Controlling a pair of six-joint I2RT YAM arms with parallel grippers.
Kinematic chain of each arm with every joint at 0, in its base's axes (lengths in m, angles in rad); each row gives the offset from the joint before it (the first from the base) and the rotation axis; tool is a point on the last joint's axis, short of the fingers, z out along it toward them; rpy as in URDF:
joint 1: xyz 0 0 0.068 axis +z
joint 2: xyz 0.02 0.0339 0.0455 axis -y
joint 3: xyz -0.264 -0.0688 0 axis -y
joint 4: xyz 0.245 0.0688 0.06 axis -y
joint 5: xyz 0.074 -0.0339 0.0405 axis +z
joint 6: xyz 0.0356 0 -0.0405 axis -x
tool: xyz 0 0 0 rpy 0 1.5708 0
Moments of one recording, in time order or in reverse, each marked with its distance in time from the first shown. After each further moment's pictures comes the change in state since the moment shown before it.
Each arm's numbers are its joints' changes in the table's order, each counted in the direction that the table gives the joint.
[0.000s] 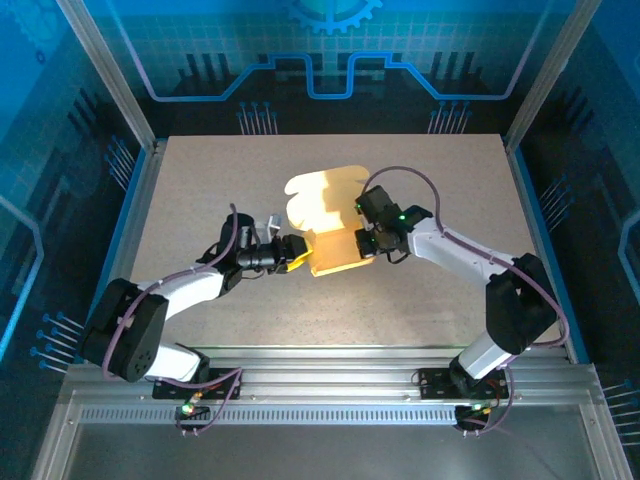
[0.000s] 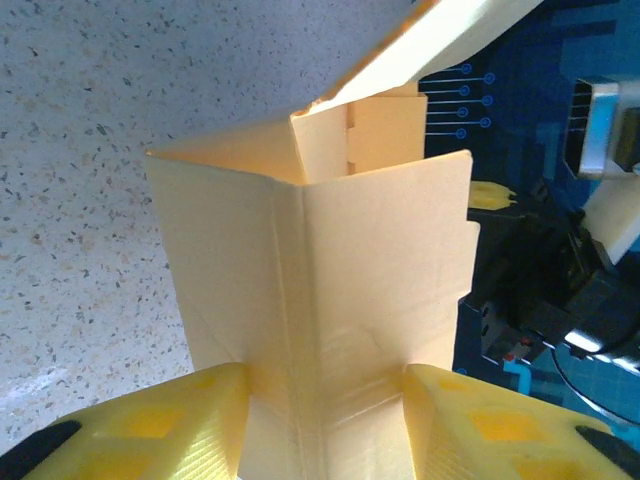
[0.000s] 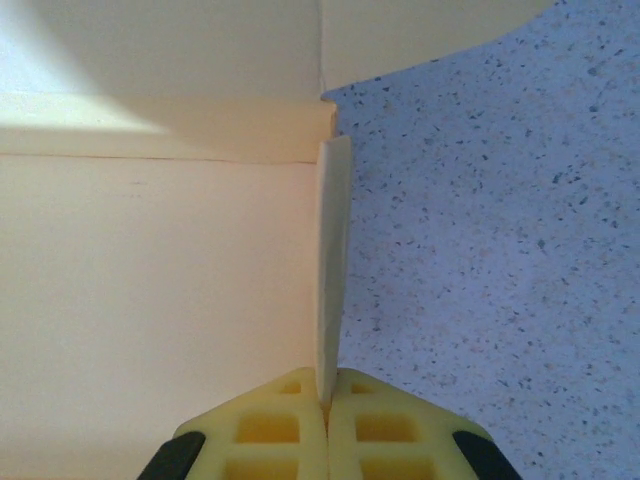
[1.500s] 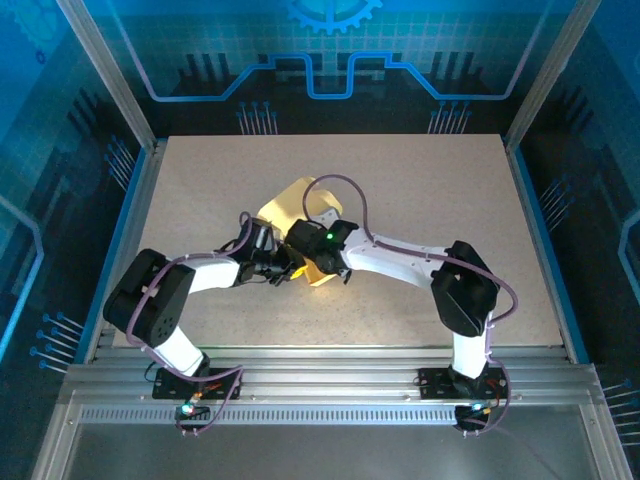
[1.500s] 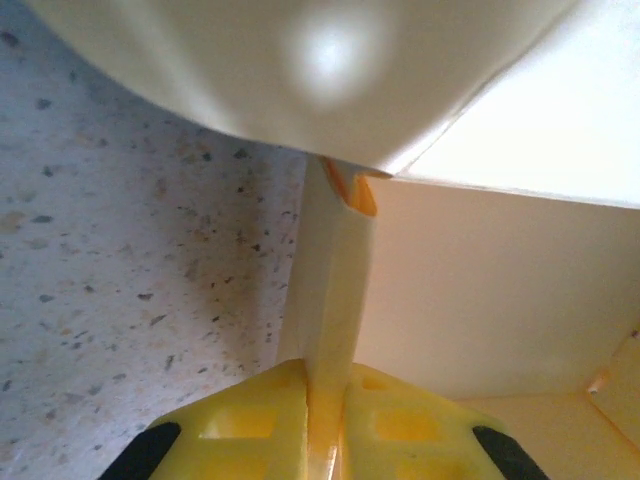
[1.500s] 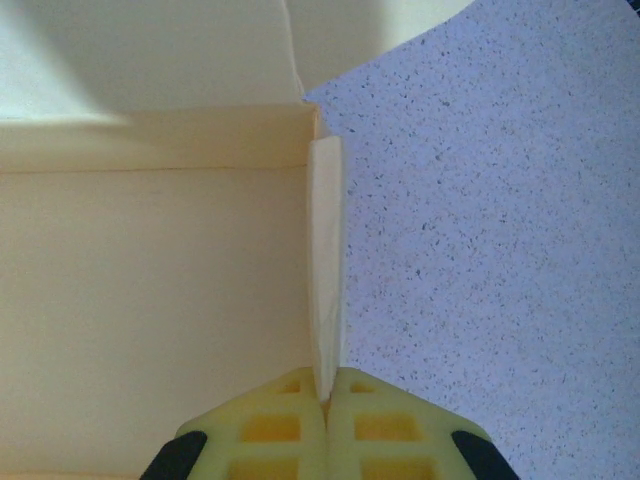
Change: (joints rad) left arm -0.033 -0.211 0.079 -0.194 0.182 0.032; right arm 0.358 -0.286 0.301 -0.298 -0.631 -0.196
